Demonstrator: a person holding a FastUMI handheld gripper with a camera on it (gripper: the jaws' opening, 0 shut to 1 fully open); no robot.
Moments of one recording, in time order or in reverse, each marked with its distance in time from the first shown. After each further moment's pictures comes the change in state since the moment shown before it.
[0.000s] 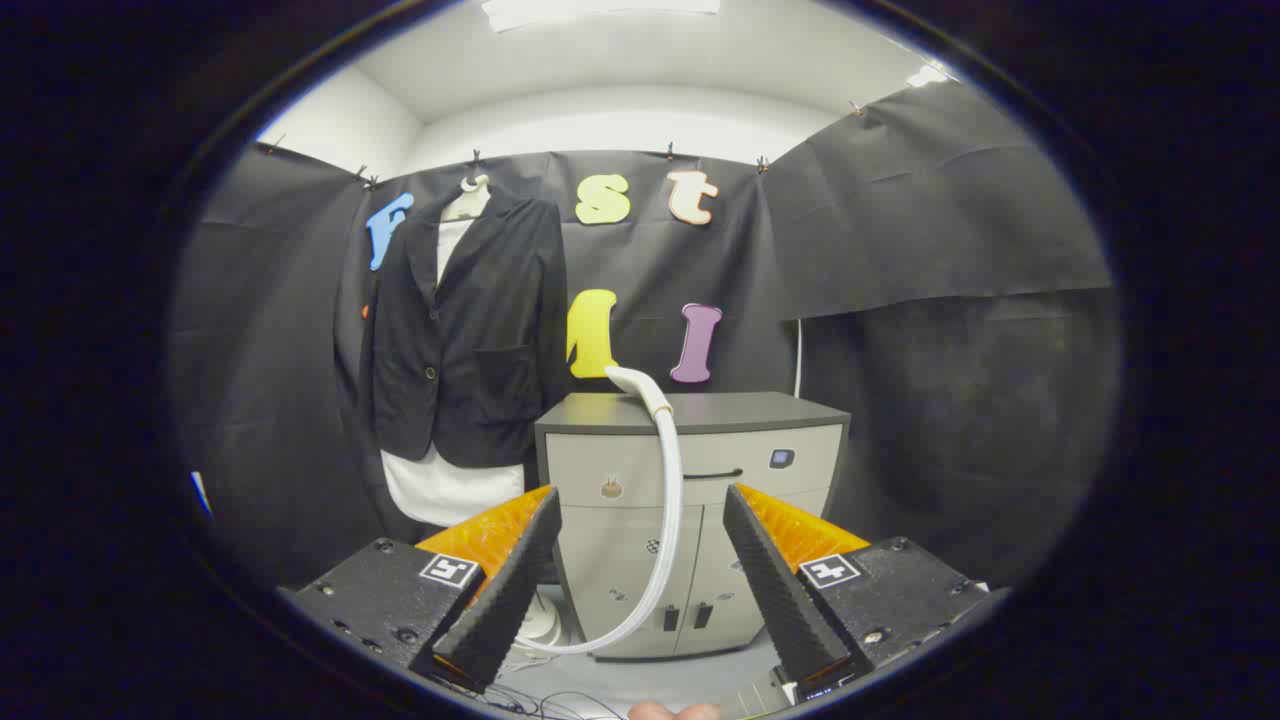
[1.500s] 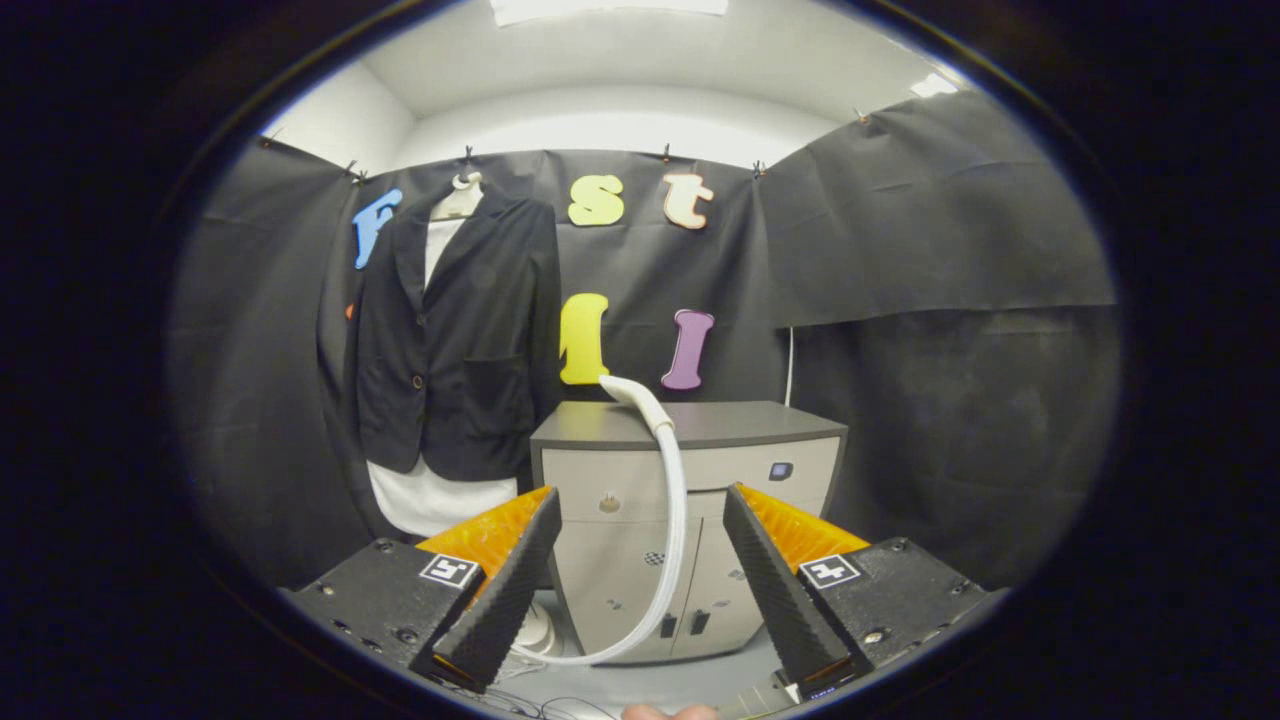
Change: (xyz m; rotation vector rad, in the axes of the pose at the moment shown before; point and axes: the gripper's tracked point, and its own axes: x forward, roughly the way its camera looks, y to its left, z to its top) arm 0.035 0.015 0.031 -0.006 0.010 -0.055
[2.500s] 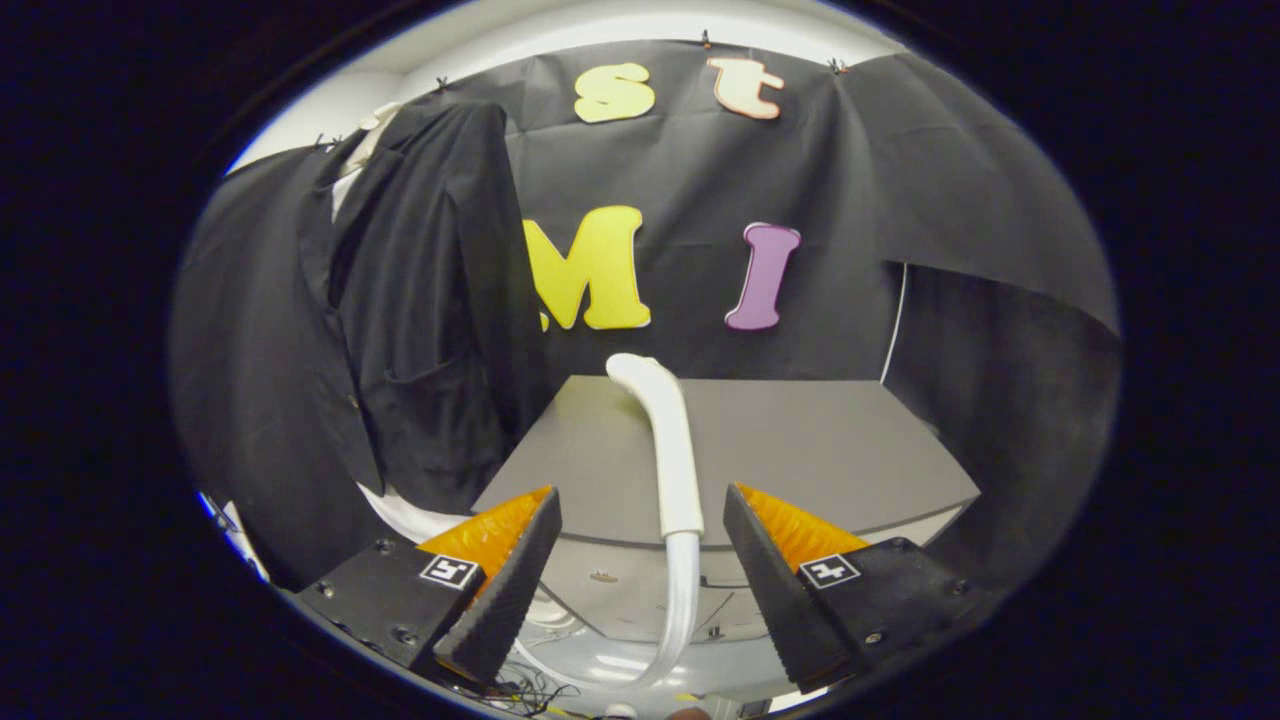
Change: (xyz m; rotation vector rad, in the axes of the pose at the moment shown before) arm 0.265 -0.027 0.057 0.008 0.417 0.243
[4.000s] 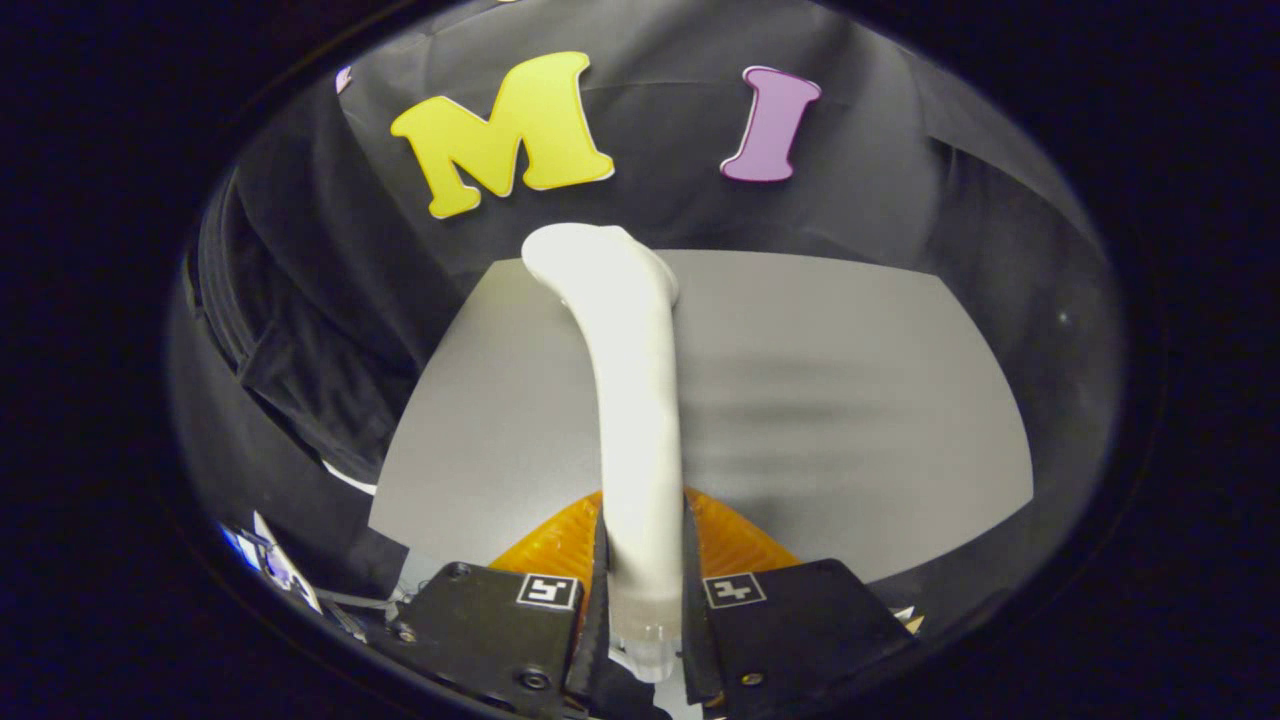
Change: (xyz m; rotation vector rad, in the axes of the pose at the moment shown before) arm 0.096 -0.038 -0.029 0.098 0.420 -0.036
